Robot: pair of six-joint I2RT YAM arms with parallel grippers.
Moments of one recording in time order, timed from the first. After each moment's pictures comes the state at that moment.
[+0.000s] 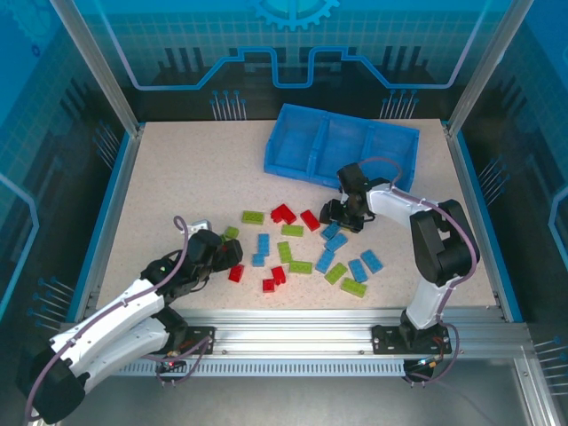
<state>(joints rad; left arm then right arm) -0.60 0.78 0.47 -0.58 -0.29 -0.82 0.37 1.79 1.13 -0.63 -0.21 0.61</state>
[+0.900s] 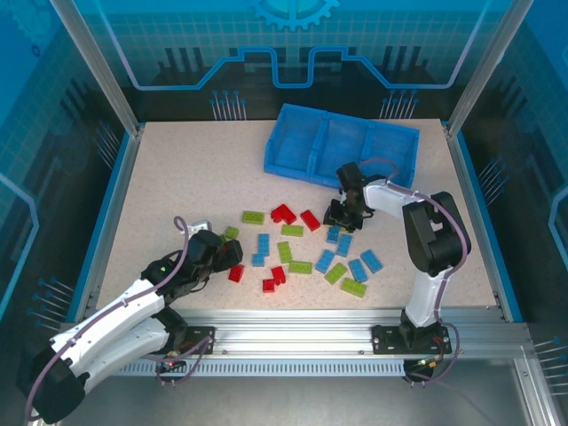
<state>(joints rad) -0.60 0.78 0.47 -0.57 -0.29 -0.82 0.35 1.88 1.19 -0.67 -0.24 0.62</state>
